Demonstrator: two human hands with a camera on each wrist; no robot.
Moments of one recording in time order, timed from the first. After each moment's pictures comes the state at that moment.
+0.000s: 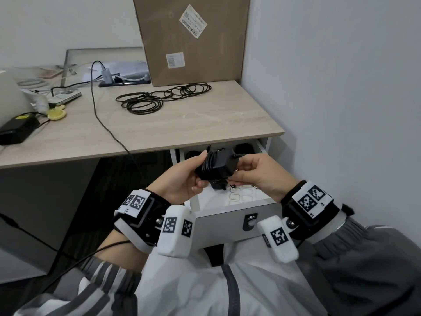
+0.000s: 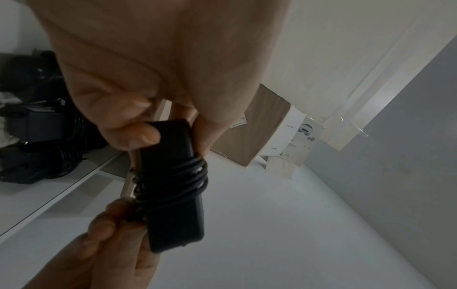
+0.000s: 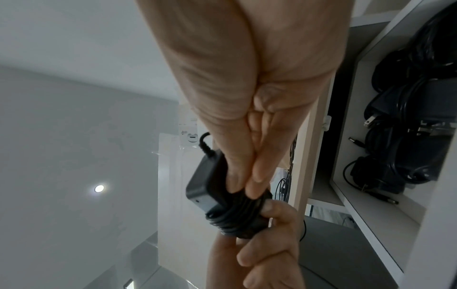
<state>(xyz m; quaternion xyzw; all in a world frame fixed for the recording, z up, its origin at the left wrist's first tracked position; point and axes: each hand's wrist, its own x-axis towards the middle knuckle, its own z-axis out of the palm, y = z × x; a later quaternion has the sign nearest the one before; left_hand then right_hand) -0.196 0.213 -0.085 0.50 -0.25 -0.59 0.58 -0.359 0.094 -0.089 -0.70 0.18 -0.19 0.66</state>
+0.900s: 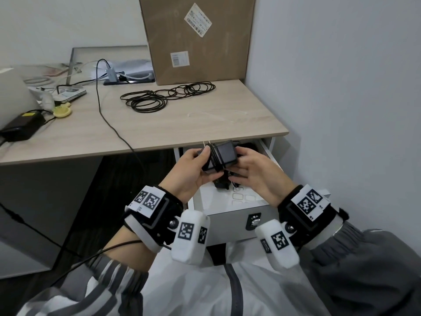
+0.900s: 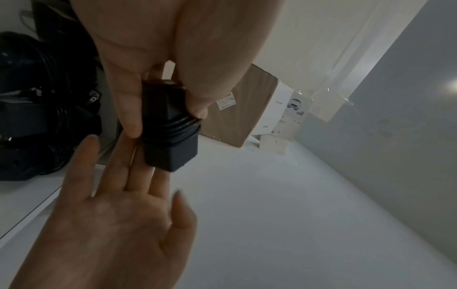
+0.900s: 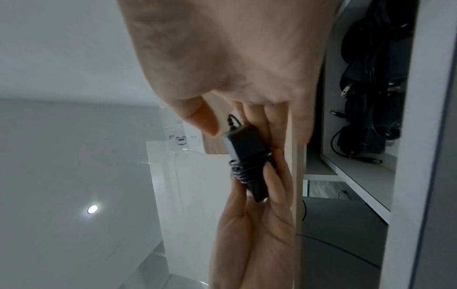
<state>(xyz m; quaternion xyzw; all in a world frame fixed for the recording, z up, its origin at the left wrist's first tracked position) -0.208 0.203 -0.085 0.52 -0.25 -0.47 0.67 -0.348 0.099 -0.095 -0.60 0.20 -0.21 0.75</state>
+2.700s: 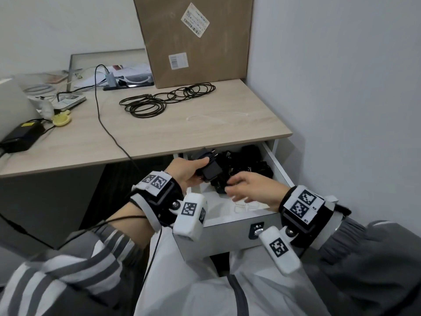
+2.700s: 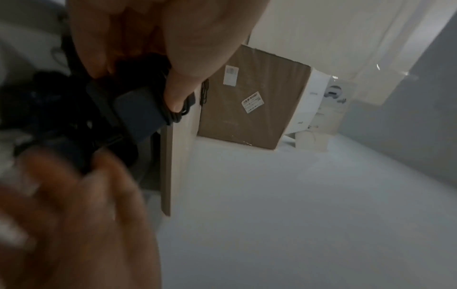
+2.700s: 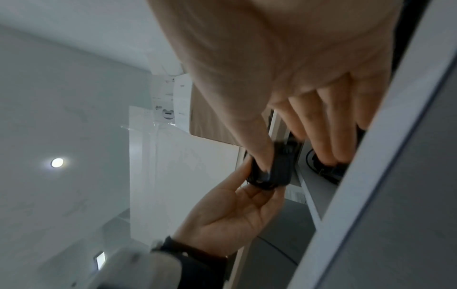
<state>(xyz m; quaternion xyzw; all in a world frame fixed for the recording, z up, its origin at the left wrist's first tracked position) -0.164 0.159 -0.102 0.69 -0.12 -0.43 0.57 -0.339 0.078 -0.116 -0.78 0.30 -0.03 0.55</state>
